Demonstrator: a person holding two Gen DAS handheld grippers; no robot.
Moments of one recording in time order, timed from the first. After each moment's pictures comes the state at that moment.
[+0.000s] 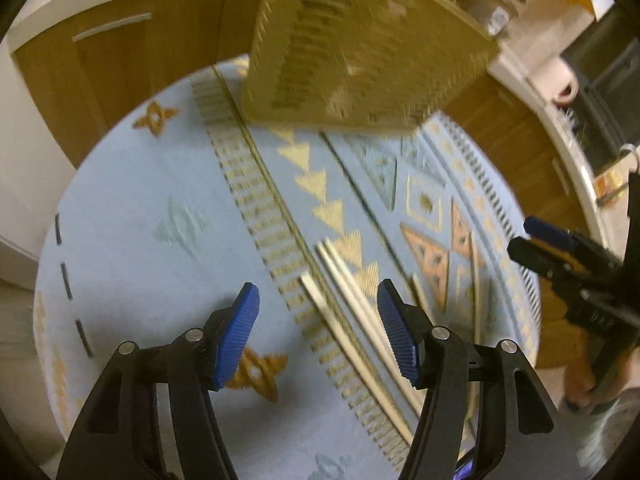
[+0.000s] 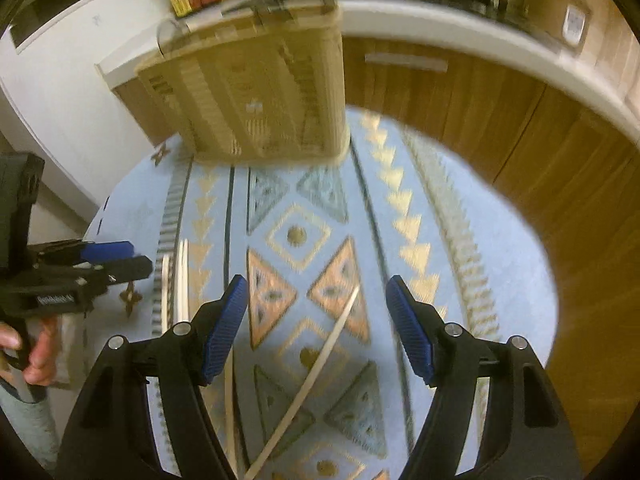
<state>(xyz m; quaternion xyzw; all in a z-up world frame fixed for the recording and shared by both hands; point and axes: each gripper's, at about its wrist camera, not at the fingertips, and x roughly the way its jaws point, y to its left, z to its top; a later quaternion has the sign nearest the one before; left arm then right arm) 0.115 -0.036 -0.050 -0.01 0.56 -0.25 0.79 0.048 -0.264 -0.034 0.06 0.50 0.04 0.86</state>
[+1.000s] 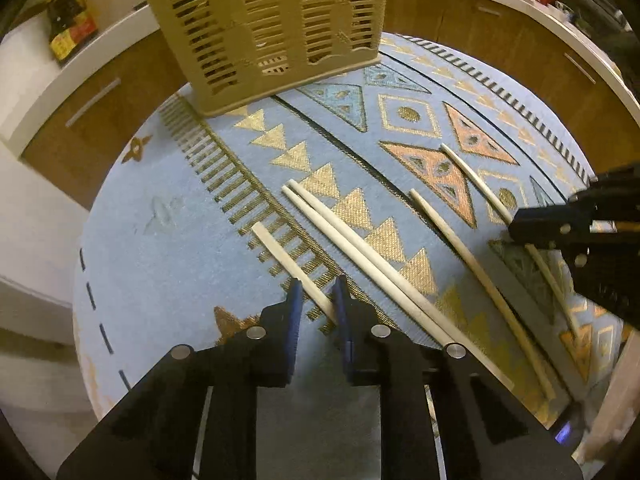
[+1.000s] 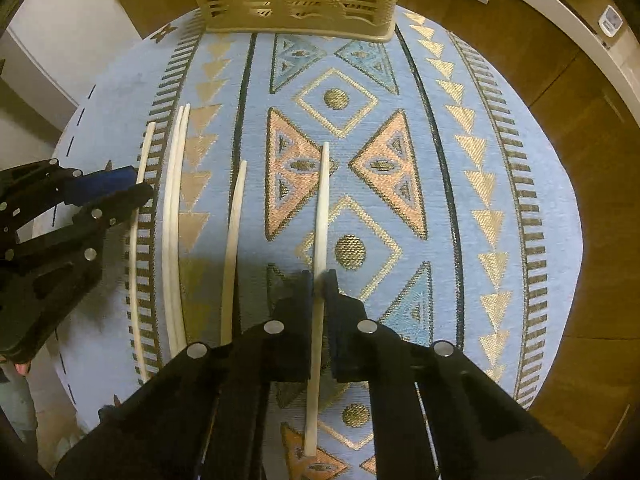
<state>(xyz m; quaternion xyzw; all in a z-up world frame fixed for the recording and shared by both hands) 0.054 -0.080 -0.071 0.19 0.50 -0.23 0.81 0.030 -0.211 -0.096 -0.02 0.60 0.03 0.80</state>
